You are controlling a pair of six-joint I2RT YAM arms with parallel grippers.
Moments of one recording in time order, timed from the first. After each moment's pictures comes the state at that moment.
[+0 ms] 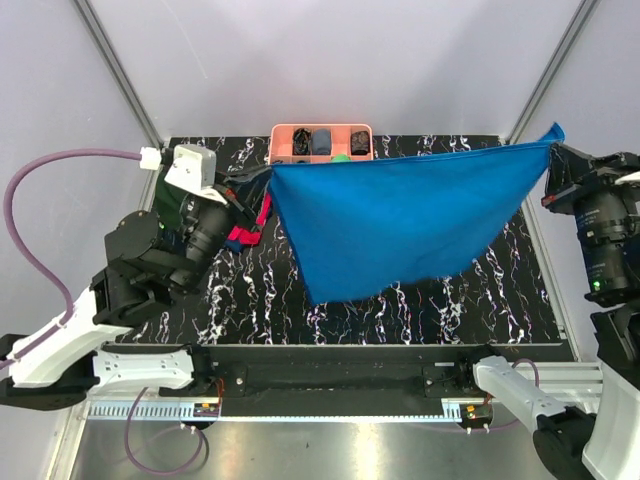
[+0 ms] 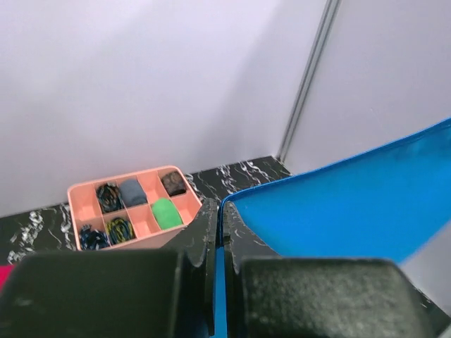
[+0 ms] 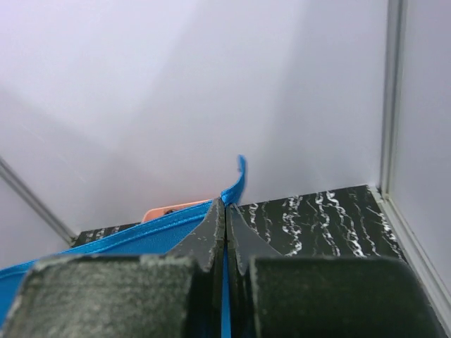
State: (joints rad) left arm -1.19 0.93 1.43 -0.26 -0.67 -0.02; right arm 0.26 0.89 1.88 -0.75 0.25 0.23
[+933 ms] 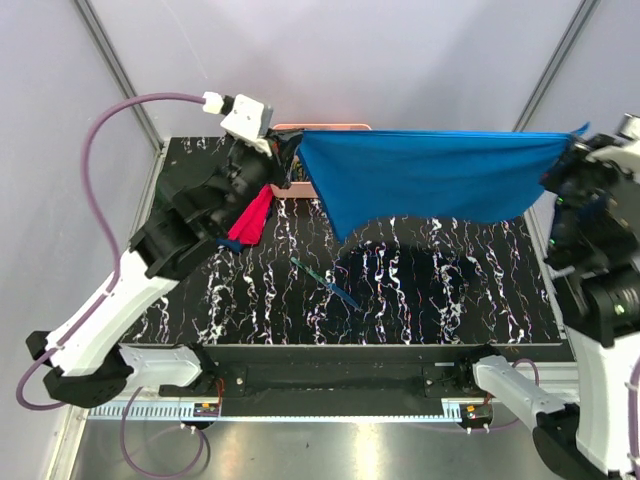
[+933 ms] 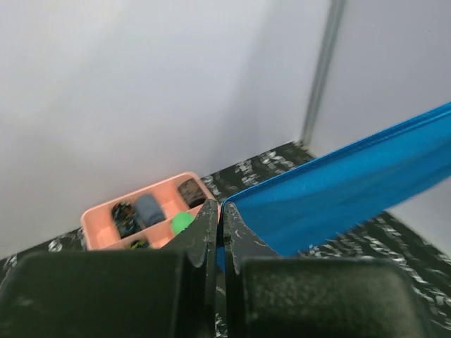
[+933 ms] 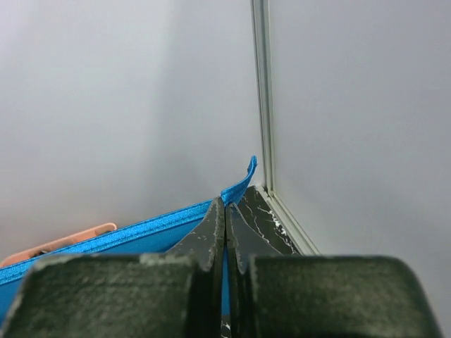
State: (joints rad) left arm -0.85 1.20 1.61 -0.28 -0.29 0.02; right arm 0.26 0.93 1.65 -0.52 0.63 0.02
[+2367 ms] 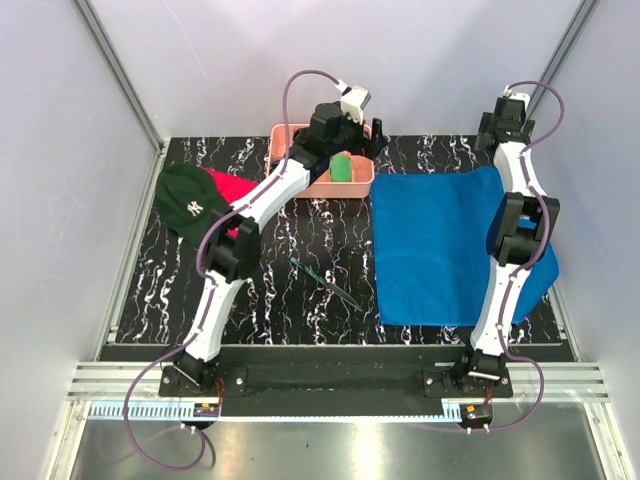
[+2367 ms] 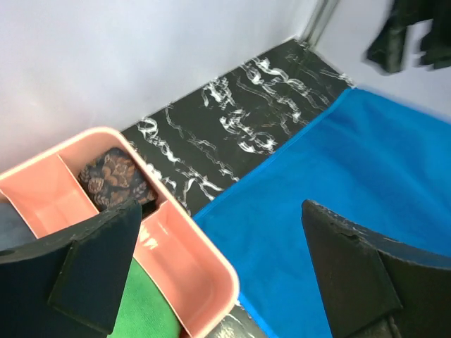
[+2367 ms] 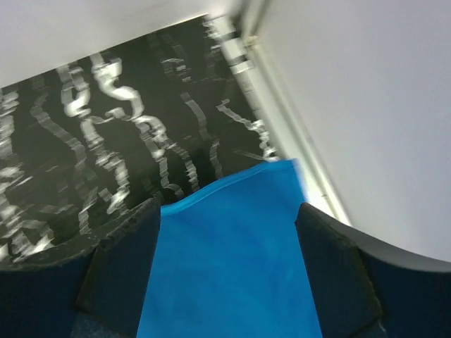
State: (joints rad) left arm -0.56 2.38 2.25 -0.05 0.23 -0.14; right arm -0.17 2.32 2.11 -0.38 0.37 0.03
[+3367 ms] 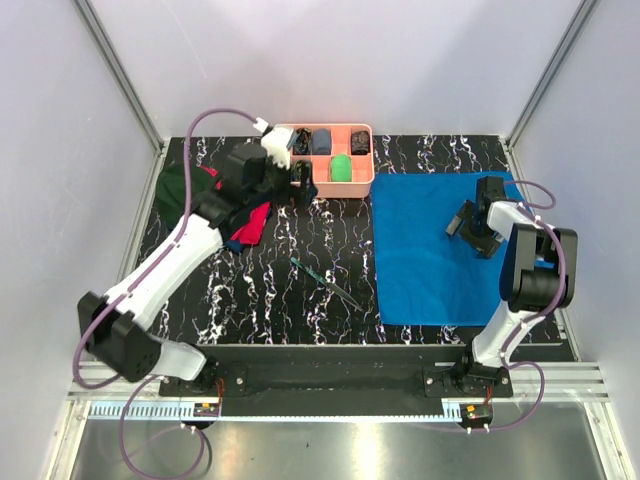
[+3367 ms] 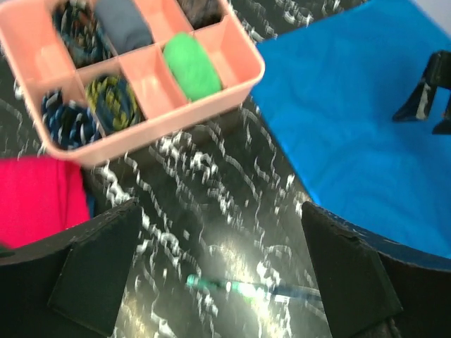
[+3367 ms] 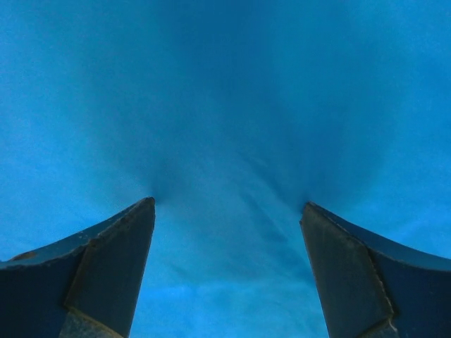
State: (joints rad) left arm -0.53 1.40 1.34 -0.36 0.06 -0.16; right arm -0.15 1.78 1.11 -0.49 0.13 0.51
